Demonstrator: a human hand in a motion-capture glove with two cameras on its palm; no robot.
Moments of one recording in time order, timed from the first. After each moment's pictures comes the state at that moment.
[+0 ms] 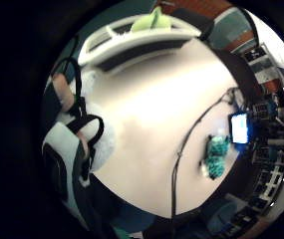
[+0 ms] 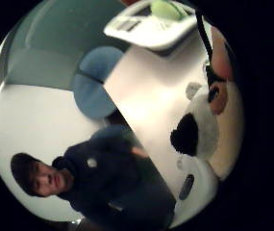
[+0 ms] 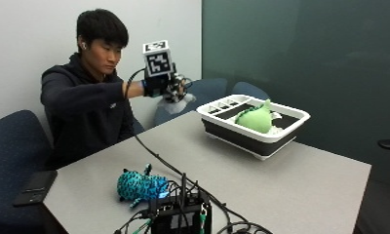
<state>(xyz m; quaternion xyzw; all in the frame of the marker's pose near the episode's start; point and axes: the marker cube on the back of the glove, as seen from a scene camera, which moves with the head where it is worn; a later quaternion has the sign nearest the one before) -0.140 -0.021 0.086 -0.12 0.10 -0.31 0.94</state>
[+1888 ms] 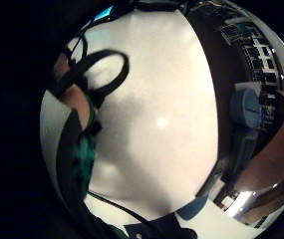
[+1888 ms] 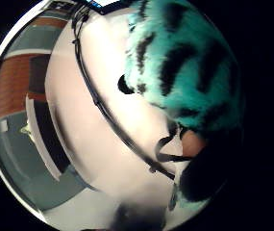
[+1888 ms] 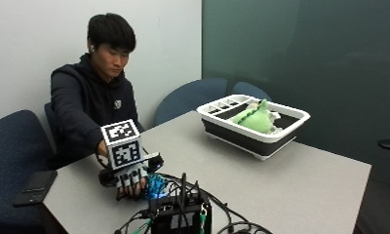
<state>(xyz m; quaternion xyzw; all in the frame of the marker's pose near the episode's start) 0.178 -0.059 0.101 -0.07 0.22 0.31 0.92</state>
